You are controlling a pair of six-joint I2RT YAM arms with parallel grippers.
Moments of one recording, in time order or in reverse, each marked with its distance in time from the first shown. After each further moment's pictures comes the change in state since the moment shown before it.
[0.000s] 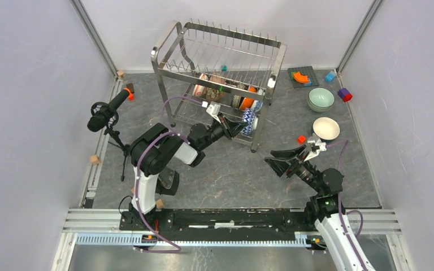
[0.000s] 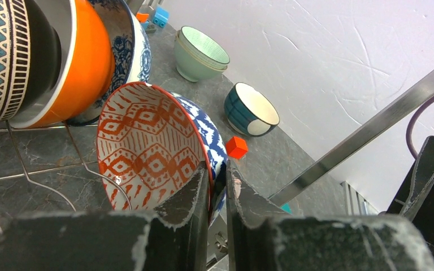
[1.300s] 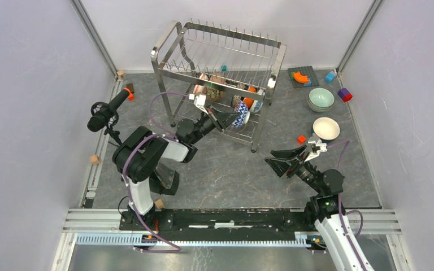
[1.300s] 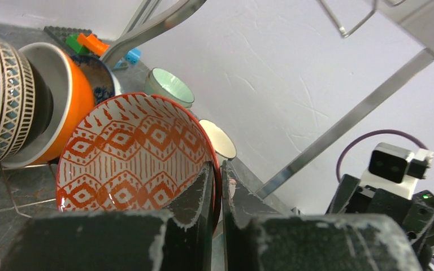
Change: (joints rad) left arm 0.079 -0.146 -0.039 0.004 0.068 -0.180; right arm 0.000 -0.020 0.000 0.000 -0.003 0.000
